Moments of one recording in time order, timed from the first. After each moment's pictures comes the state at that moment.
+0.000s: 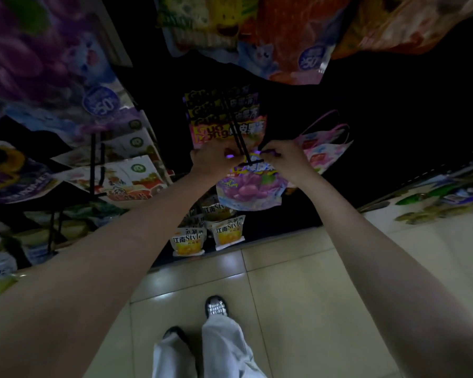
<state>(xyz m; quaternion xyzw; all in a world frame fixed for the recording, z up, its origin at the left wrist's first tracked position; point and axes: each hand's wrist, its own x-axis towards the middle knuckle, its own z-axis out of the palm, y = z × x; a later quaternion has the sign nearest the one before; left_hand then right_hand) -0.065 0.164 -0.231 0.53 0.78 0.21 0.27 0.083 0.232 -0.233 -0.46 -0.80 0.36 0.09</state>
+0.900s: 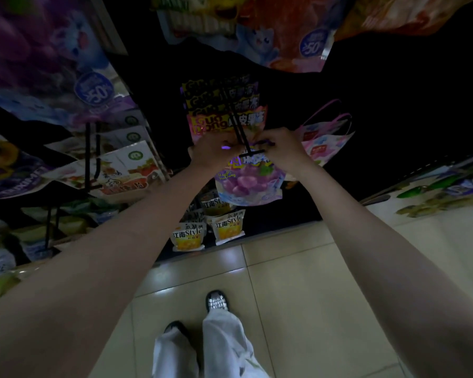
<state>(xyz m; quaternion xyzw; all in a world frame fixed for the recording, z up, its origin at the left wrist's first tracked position) -0.065 0.164 -0.240 0.46 0.74 0.35 0.35 0.069 0.240 -0.248 -0.47 -0.81 0.34 0.10</state>
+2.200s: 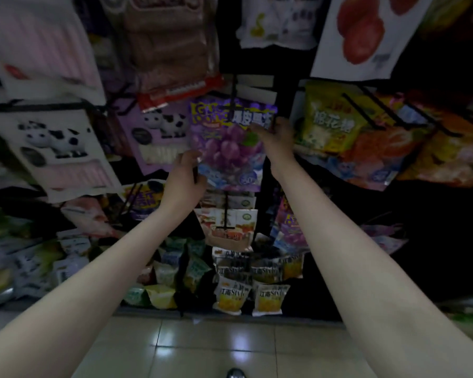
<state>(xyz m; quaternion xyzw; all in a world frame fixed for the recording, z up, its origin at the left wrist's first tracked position) -0.233 -0.028 -0.079 0.40 0.81 0.42 0.06 -0.143 0.132 -0.039 -0.37 -0.62 0.56 0.40</state>
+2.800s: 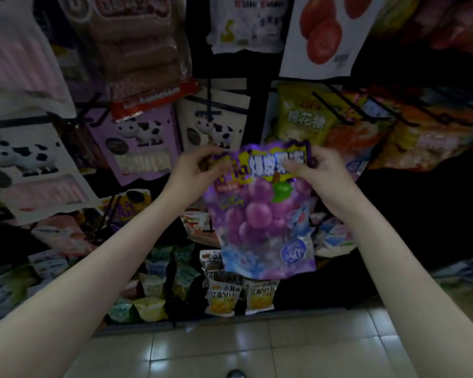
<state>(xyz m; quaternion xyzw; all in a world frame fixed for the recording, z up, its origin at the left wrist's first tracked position) -0.208 -0.010 -0.042 0.53 0.66 0.51 0.14 -0.008 0.091 -0.006 -0.27 -0.73 0.52 0.35</state>
